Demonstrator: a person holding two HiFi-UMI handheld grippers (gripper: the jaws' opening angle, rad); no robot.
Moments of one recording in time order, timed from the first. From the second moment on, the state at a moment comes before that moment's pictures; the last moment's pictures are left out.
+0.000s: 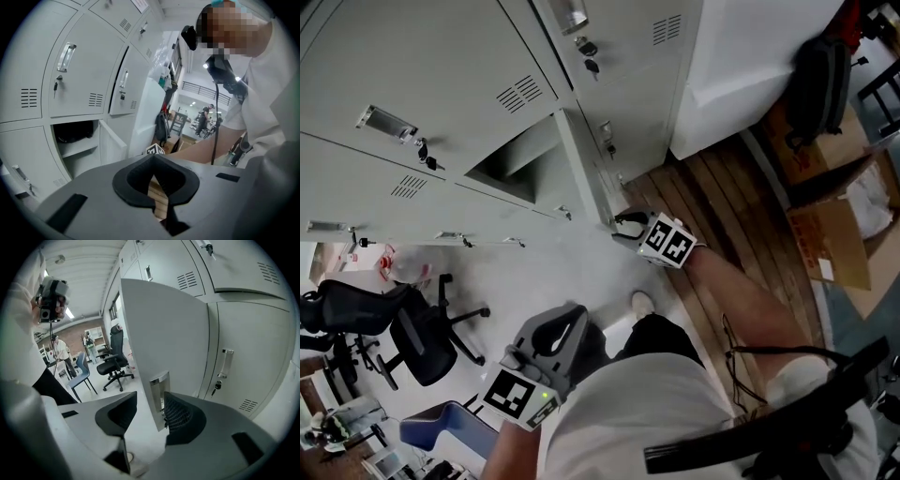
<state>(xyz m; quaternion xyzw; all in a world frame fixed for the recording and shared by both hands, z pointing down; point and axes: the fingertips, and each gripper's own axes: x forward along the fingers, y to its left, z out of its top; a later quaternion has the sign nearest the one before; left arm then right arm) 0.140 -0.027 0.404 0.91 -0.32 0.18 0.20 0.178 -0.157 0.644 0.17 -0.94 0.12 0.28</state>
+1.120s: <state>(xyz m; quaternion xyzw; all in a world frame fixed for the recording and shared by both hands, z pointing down) 0.046 -0.029 0.408 0.90 -0.34 0.14 0.23 0.069 -0.172 0.657 0.21 -0.92 0.11 0.30</state>
